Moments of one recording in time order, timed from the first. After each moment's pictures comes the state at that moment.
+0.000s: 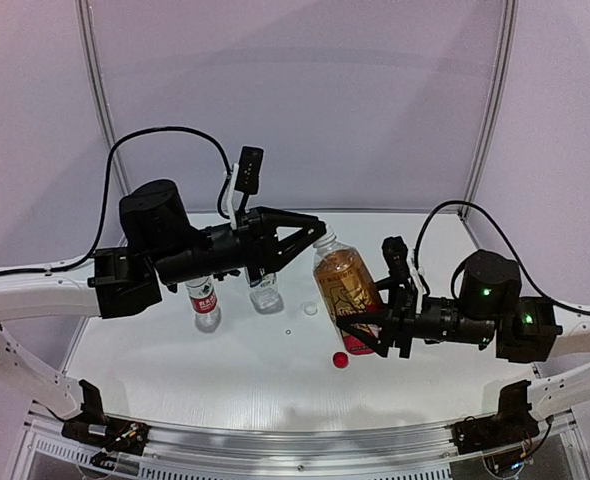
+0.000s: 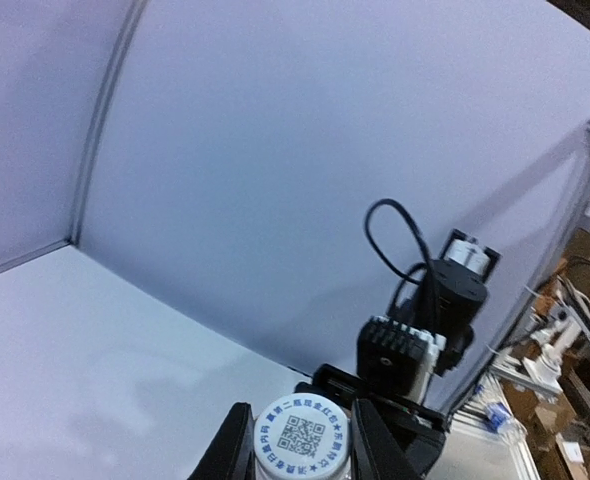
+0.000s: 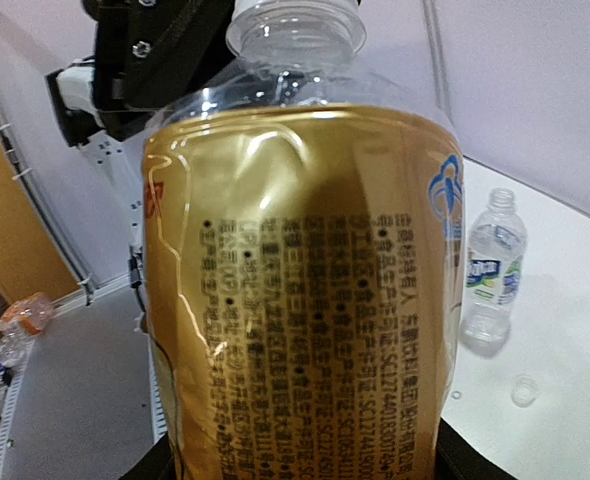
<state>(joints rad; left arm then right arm) -1.11 1.31 1.06 0.39 0.23 -0.42 1.19 0.92 0.67 0.13 -0.06 0.28</state>
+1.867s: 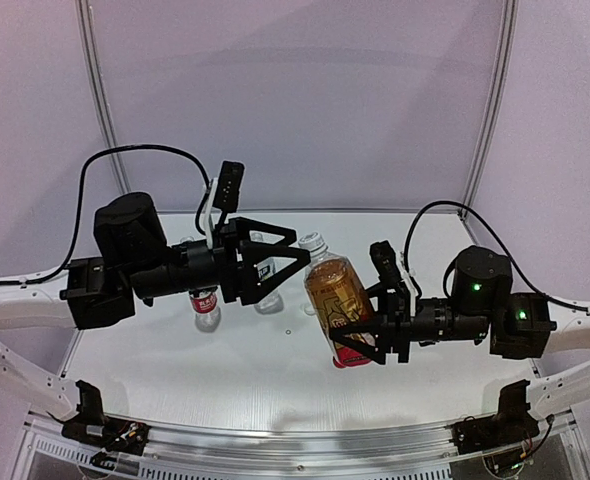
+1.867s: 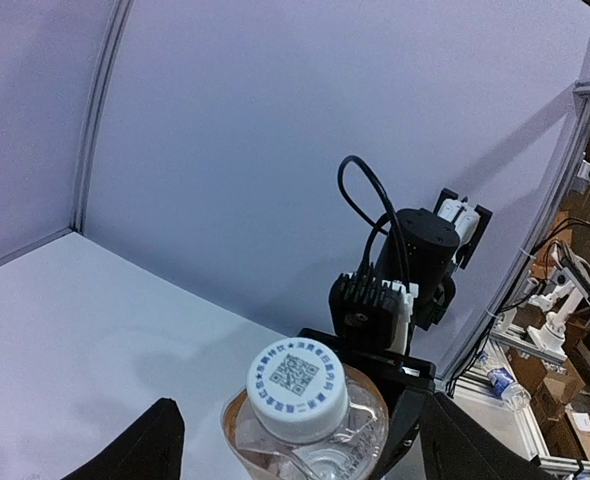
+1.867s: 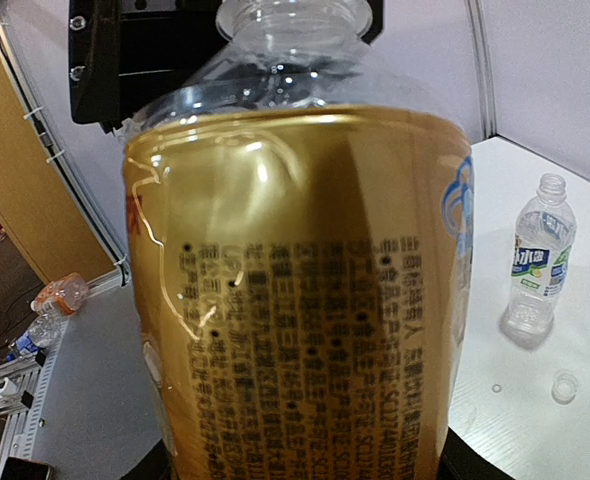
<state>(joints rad) -1.14 1.17 0.97 0.27 0.18 -0.36 1.19 0.97 0.70 0.12 -0.19 0.31</state>
